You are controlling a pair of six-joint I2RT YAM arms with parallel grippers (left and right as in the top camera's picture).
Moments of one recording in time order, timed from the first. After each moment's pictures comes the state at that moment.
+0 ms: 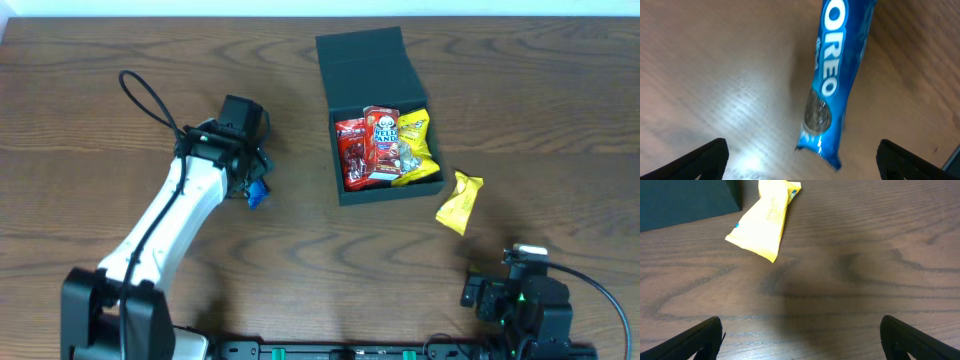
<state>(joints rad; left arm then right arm) -0.26 1.59 1.14 -0.88 -0.19 -0.88 0.03 0.11 0.36 -1.03 0.10 0.12</state>
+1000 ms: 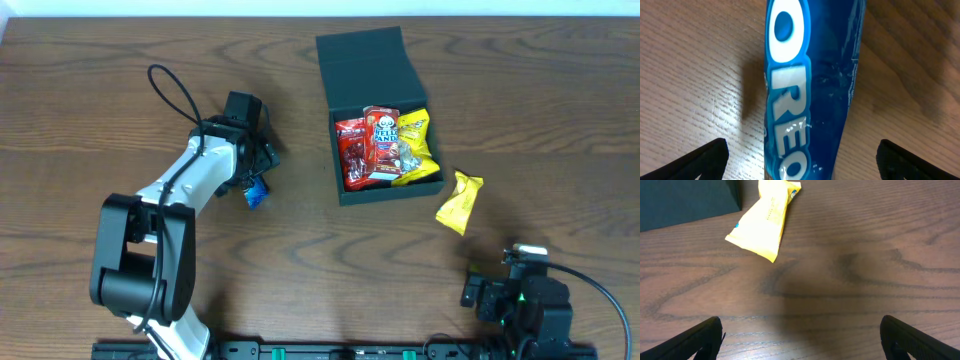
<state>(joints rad) -0.21 1.84 1.14 -0.65 -0.10 -0.72 0.03 0.11 0.36 -1.03 0.10 0.12</state>
